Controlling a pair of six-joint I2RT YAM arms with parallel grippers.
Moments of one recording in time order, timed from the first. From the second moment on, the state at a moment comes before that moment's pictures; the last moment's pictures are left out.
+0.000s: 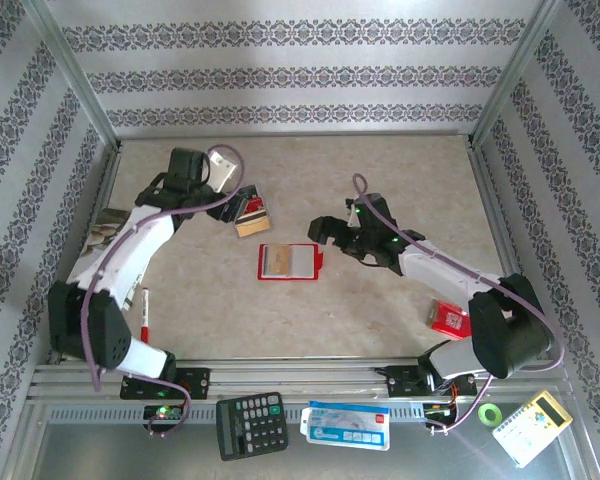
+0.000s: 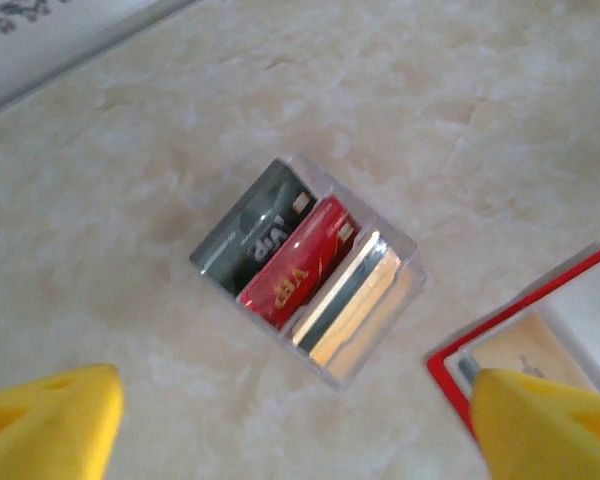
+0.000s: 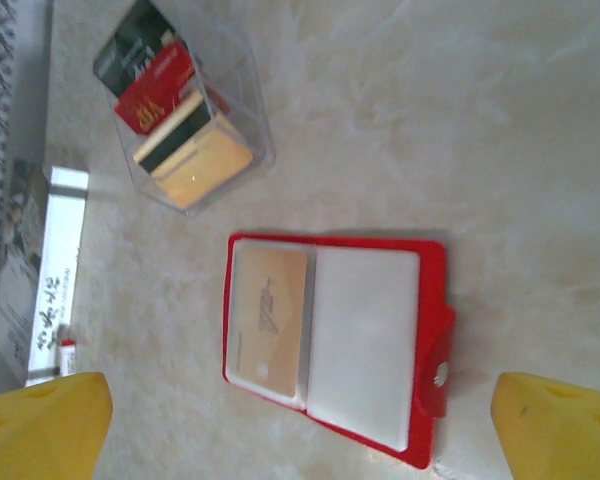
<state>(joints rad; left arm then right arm) -0.21 1.41 1.19 -0.55 0.12 0.21 0.51 1.43 0.84 -0.16 -0.32 0.78</state>
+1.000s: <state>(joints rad) -0.20 1.08 0.97 -0.52 0.09 -0.26 0.85 1.96 1.41 -0.67 0.13 0.71</state>
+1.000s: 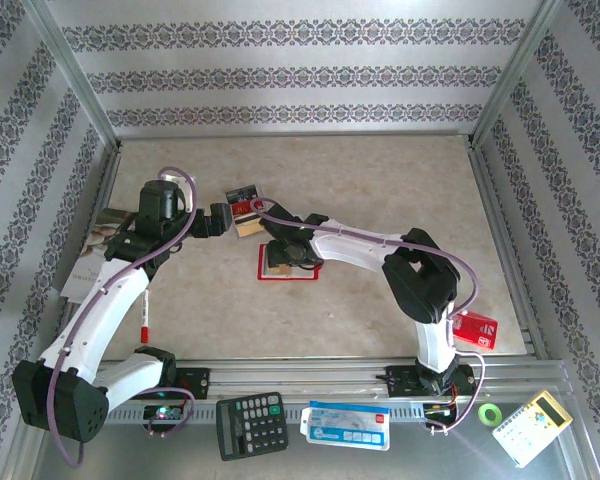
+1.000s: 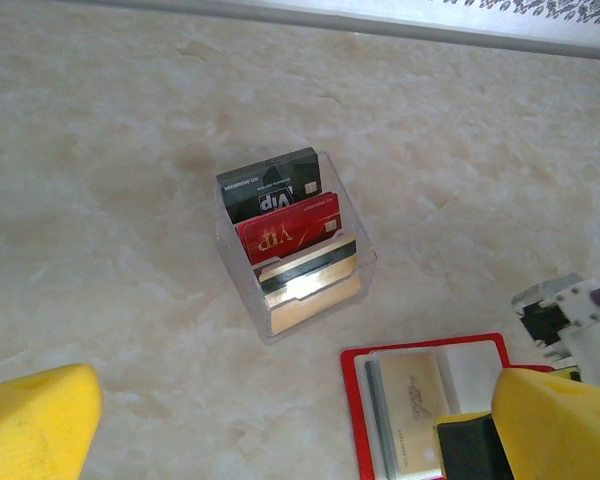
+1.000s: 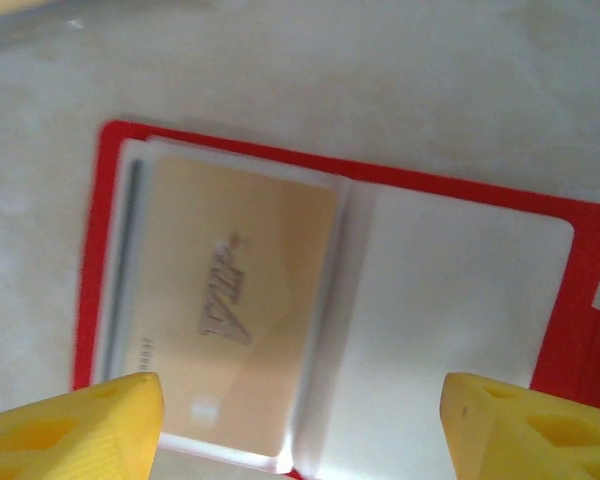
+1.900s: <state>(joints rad) -0.19 1.20 0.96 -0.46 0.16 -0.36 0.81 1.96 1.27 -0.54 0.10 0.78</state>
